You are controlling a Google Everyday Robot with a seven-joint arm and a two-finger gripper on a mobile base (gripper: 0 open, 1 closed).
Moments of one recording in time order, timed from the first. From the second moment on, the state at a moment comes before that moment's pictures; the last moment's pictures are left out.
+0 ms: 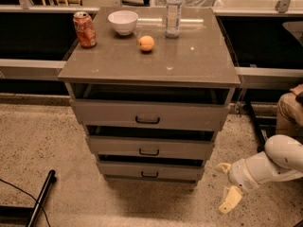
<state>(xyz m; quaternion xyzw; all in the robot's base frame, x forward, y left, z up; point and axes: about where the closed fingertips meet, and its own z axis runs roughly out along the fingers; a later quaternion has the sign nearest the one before) 0.416 -0.224 0.520 -0.52 0.78 0.31 0.18</state>
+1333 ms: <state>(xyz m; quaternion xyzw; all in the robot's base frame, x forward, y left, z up) 0.474 -0.167 0.420 -0.53 0.75 0.28 0.29</state>
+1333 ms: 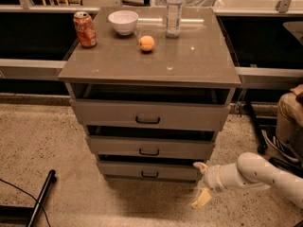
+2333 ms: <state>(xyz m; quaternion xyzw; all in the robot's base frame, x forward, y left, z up) 0.504 -0.129 0.302 -0.53 0.72 0.20 0.40</state>
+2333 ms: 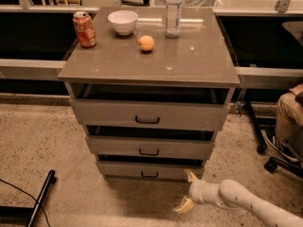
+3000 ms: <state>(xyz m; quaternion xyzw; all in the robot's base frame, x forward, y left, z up) 0.538 -0.149 0.291 -0.53 0.73 0.16 0.40</state>
